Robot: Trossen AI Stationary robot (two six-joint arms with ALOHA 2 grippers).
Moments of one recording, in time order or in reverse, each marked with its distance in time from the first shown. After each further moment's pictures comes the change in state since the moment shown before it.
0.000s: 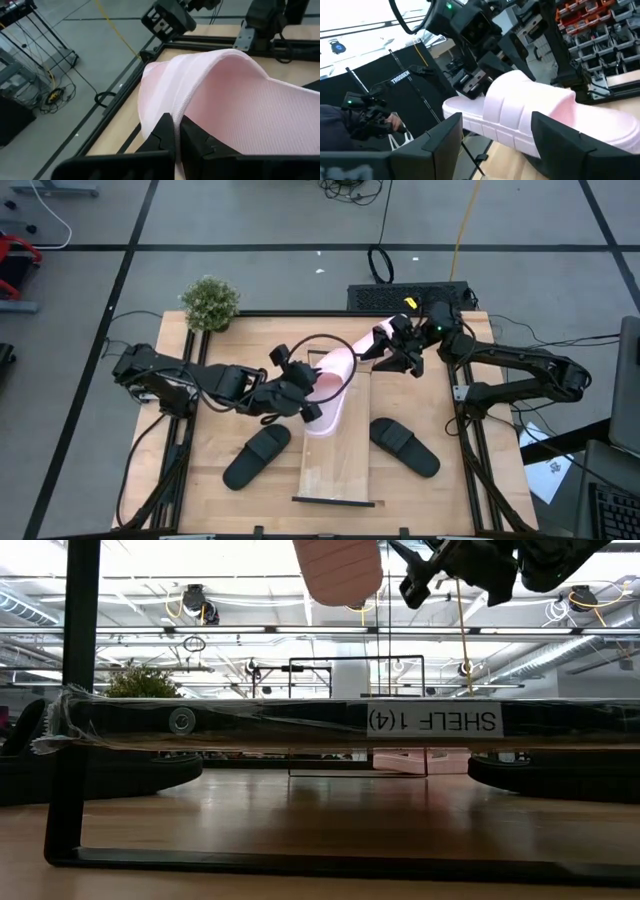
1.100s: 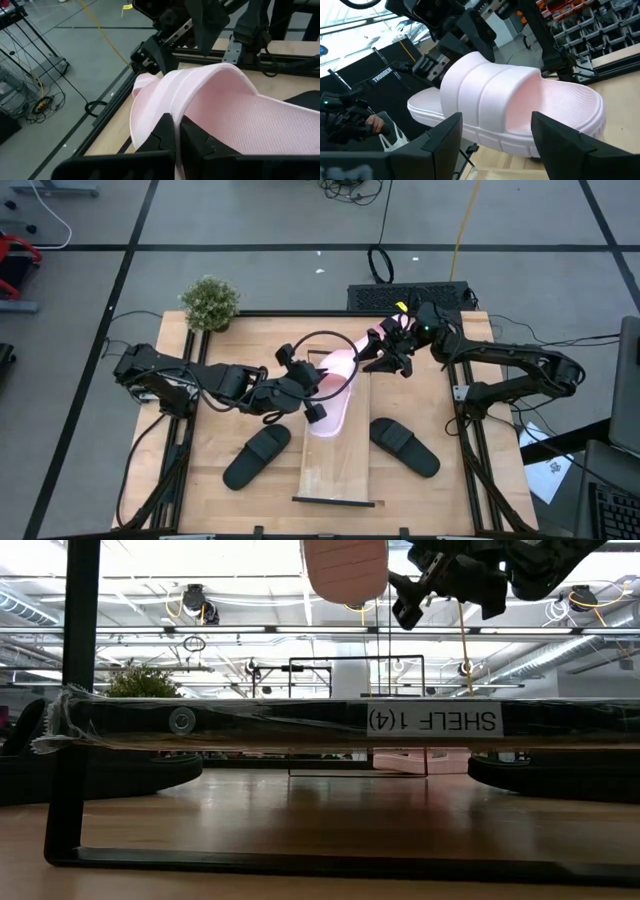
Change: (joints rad) left arm 0.007 0.006 0.000 0.103 0.034 0.049; right arm 0.000 0.080 0.000 -0.042 0.030 -0.053
